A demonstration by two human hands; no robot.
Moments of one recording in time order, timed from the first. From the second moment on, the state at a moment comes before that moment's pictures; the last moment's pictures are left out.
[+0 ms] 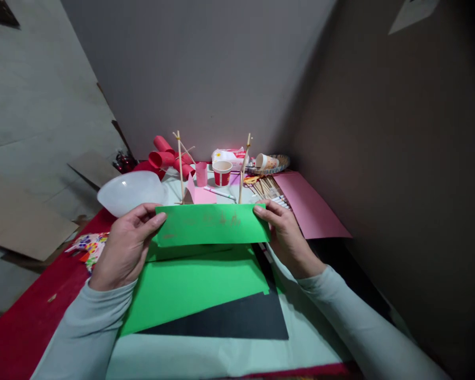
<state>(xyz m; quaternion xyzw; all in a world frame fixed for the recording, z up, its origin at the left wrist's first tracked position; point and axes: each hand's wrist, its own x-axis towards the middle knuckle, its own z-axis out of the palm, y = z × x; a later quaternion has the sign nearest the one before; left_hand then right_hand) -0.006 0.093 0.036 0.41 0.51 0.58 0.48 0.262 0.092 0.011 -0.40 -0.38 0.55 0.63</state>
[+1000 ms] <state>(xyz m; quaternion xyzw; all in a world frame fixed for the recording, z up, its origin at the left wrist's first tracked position) 0.022 0.093 0.015 0.45 0.44 0.54 0.56 0.203 0.038 0.020 -0.12 -0.89 -0.05 0.44</state>
